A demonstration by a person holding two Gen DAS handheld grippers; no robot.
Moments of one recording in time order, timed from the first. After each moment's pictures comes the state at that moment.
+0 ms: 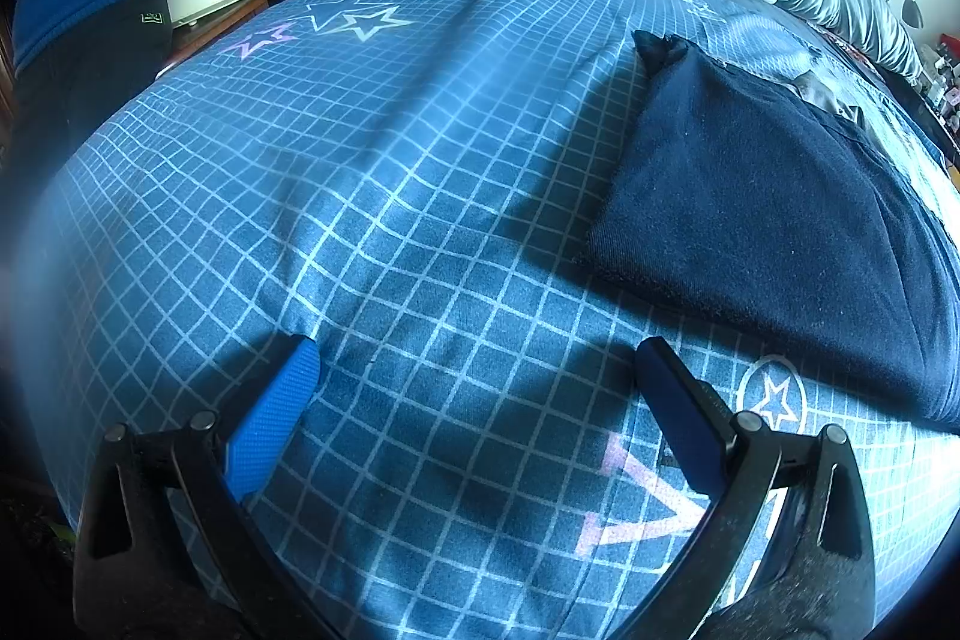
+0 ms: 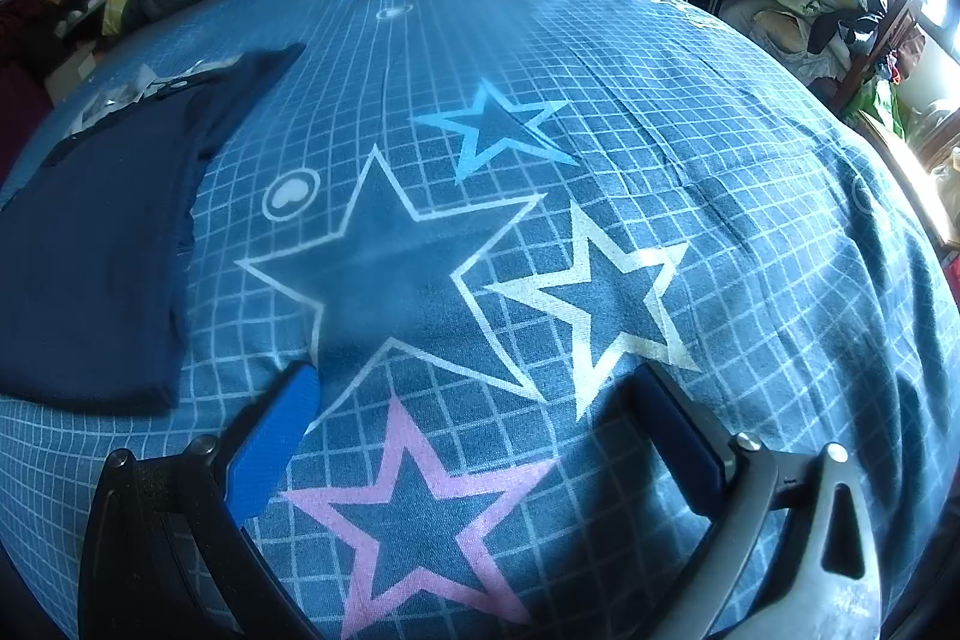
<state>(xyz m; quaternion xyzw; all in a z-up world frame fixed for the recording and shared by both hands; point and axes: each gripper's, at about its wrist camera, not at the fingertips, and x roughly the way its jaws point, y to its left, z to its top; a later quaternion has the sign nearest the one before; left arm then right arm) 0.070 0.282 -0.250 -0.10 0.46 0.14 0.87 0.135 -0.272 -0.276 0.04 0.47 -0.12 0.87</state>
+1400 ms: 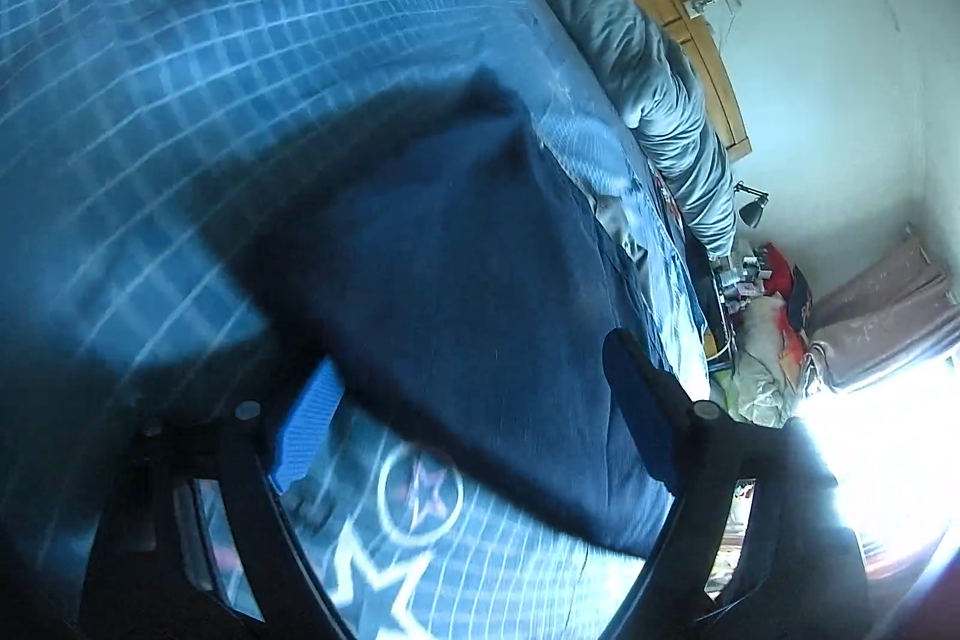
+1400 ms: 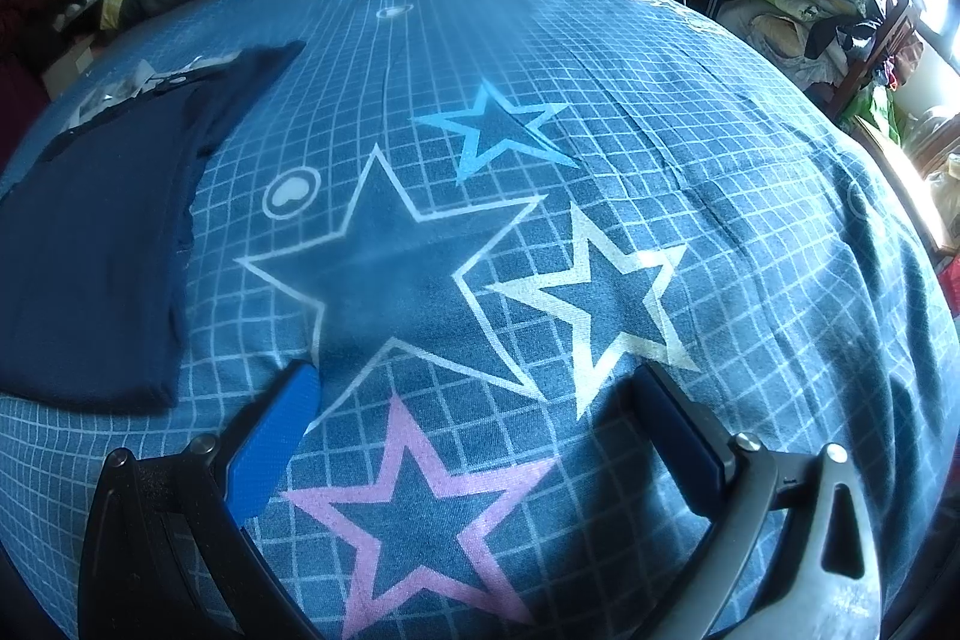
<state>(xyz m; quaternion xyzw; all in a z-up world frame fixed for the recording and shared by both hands) 0.087 0.271 -0.256 -0.46 0.37 -0.05 0.81 0.134 -0.268 -0.276 0.03 0.47 -0.13 0.87</state>
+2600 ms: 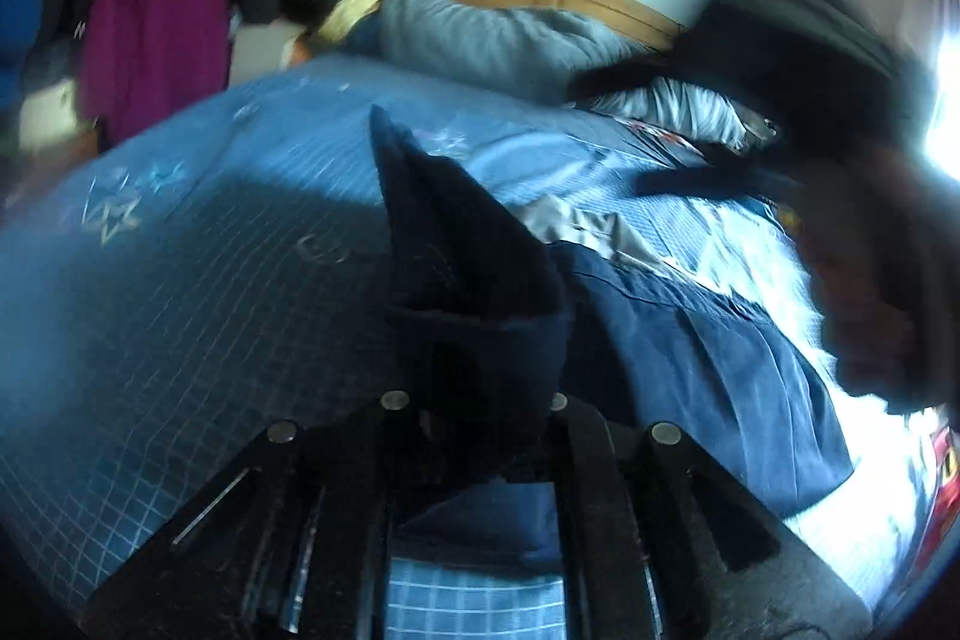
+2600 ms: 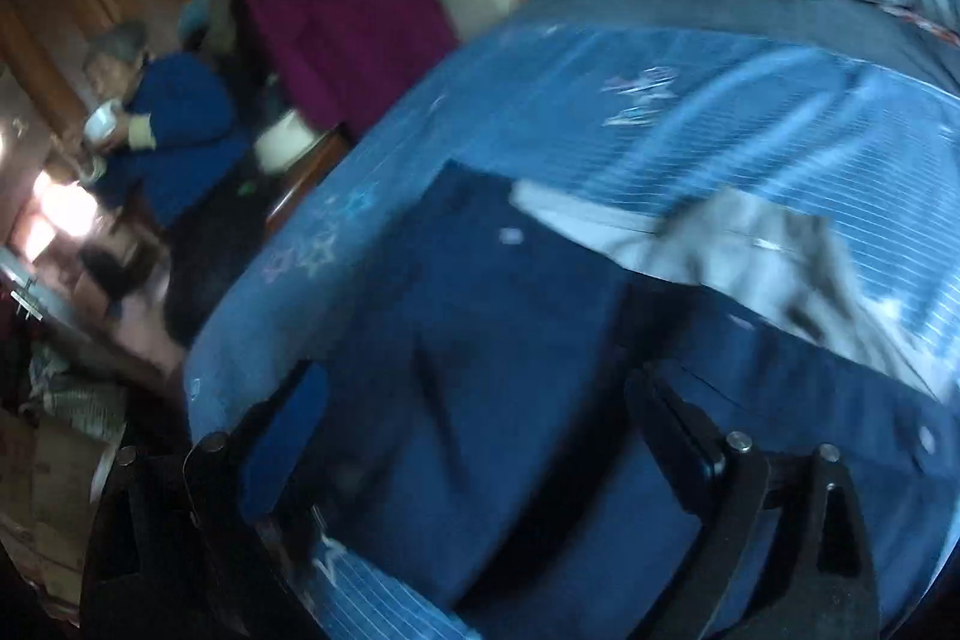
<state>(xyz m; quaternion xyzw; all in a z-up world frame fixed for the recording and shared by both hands) 0.107 0.156 -0.176 -0.12 0.29 -0.05 0.95 0.337 0.136 -0.145 0.03 0.48 0.37 0.79</state>
